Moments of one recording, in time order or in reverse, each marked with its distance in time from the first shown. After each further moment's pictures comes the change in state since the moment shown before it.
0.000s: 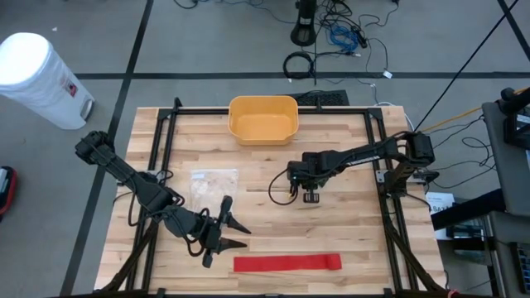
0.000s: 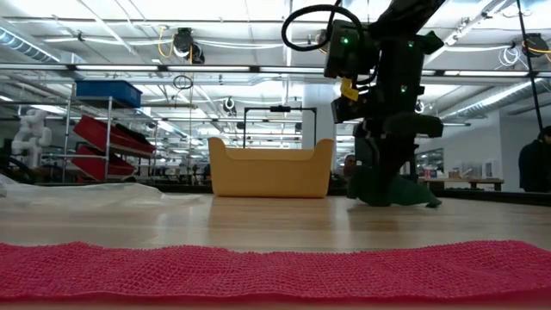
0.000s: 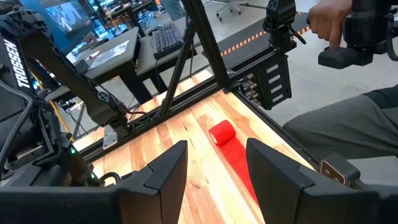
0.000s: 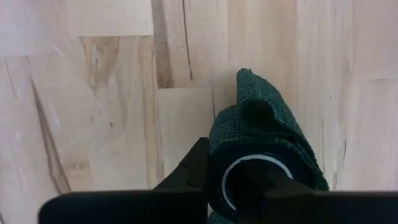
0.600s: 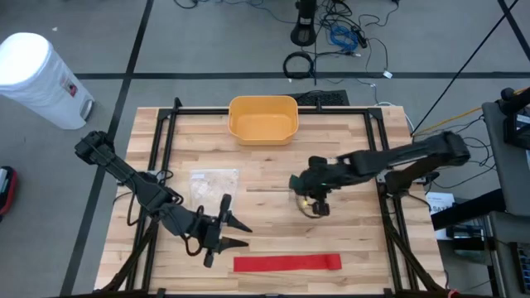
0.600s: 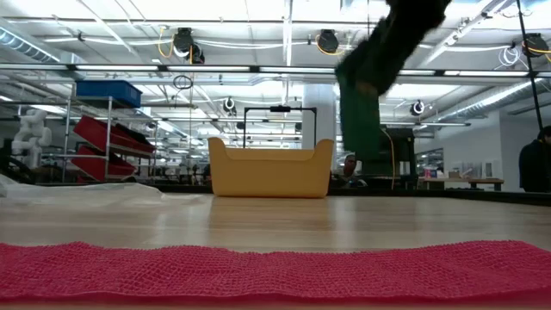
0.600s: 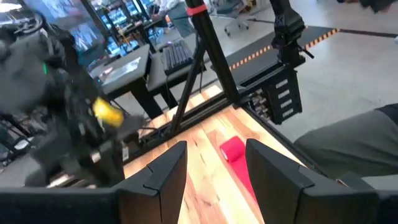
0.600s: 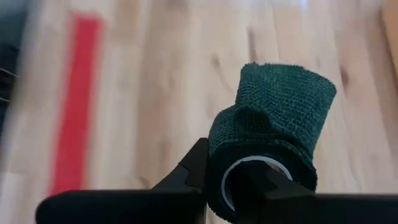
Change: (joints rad) left arm 0.001 -0.001 0.000 0.081 -0.022 0.052; right arm 0.238 -0.378 0.101 -0.017 -0.055 0.220
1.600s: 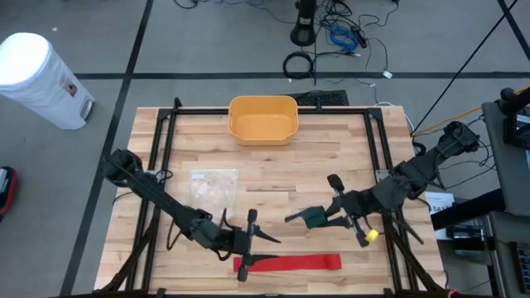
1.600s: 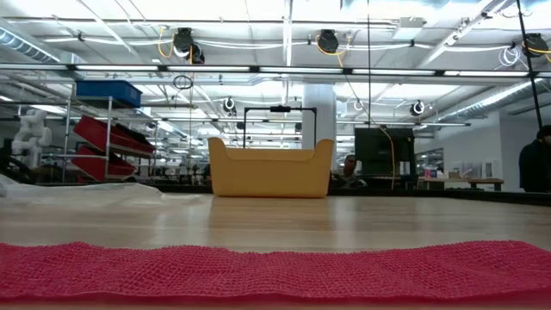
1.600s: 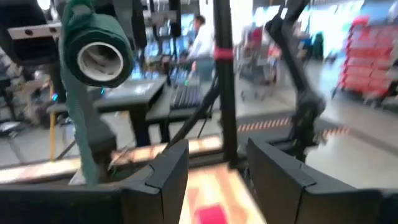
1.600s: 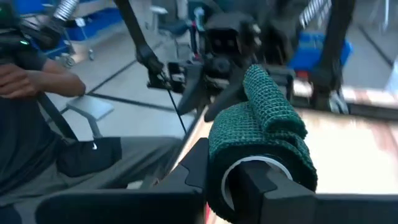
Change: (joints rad) left arm 0.039 0.379 0.001 0.695 -0.007 -0.210; right arm 0.404 -0.216 0.001 0.430 0.166 -0.069
